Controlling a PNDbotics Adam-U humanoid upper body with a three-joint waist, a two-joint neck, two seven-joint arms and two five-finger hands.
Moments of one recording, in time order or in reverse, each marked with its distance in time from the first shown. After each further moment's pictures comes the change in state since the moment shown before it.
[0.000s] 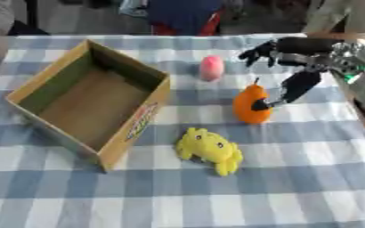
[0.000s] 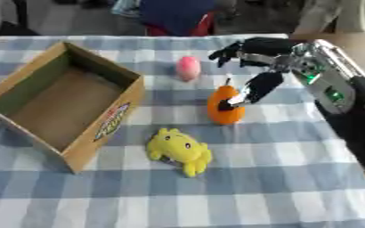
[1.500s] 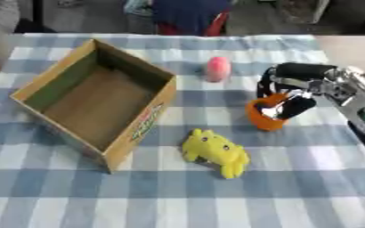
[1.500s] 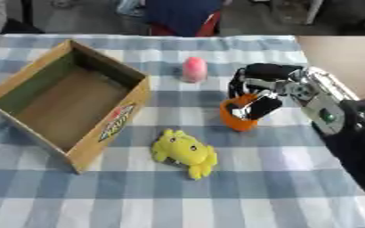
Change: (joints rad) left arm -0.017 -0.001 0.000 0.000 0.005 0.001 -0.010; right arm 0.047 0.024 0.006 0.038 0.034 -0.033 -0.035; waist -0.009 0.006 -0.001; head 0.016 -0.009
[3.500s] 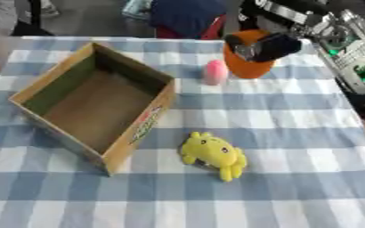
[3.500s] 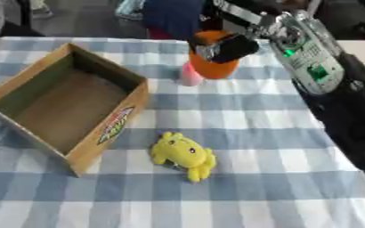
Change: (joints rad) left arm -0.004 0.000 -0.008 0.000 0.009 0.001 -0.004; right arm -0.236 0.059 -0.013 -0.137 -0.266 0.137 -0.145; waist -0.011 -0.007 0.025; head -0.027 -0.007
